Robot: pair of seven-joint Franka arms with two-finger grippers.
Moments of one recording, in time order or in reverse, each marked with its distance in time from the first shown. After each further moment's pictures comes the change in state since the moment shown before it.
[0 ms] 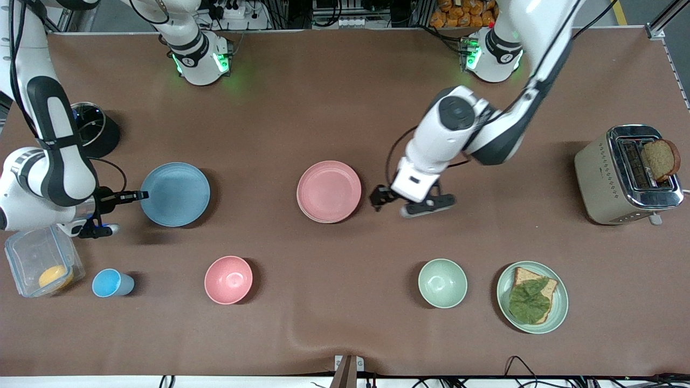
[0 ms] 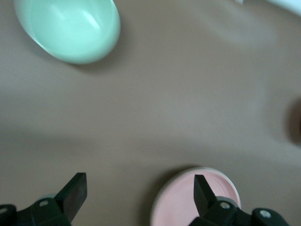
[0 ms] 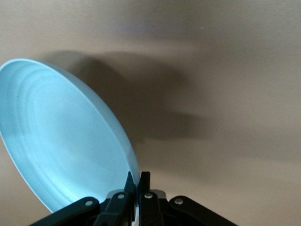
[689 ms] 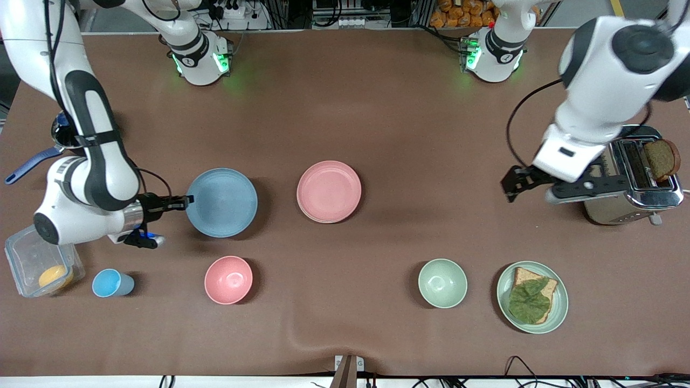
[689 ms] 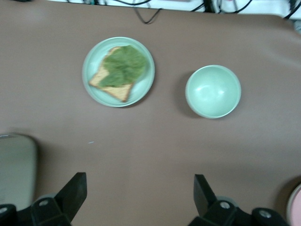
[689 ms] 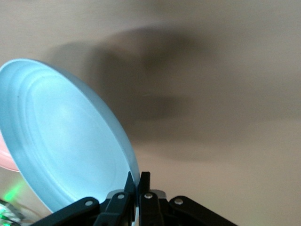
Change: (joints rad) left arm 0.316 -0.285 0.008 0.100 0.005 -0.475 0.548; right arm 0.240 0.000 0.010 0.077 0.191 -0.069 0.368
